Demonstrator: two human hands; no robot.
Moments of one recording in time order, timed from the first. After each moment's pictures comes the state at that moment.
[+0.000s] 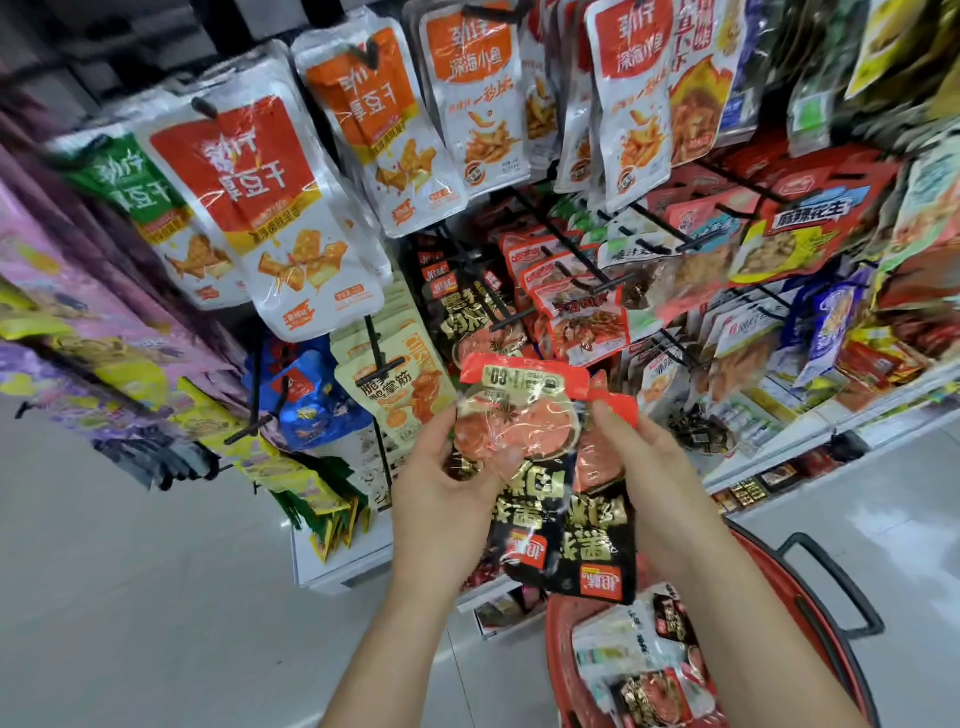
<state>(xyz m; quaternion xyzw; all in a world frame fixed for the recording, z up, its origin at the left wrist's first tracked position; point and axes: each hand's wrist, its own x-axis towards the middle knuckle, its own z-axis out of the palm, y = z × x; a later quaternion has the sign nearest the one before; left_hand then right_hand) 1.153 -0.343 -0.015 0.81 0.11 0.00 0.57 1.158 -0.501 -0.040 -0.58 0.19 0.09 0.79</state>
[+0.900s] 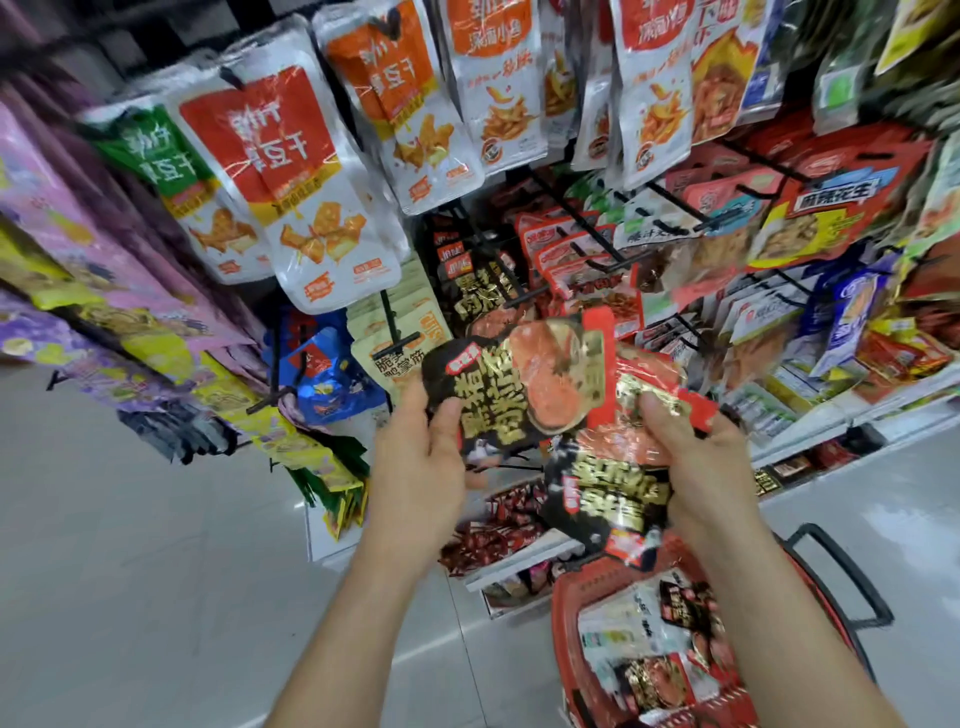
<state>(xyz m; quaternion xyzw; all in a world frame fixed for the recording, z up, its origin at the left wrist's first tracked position) 1.151 -0.325 0.009 0.82 0.07 0.04 0.56 1.158 -0.518 -0.057 -0.51 0.25 -0.06 0.82</state>
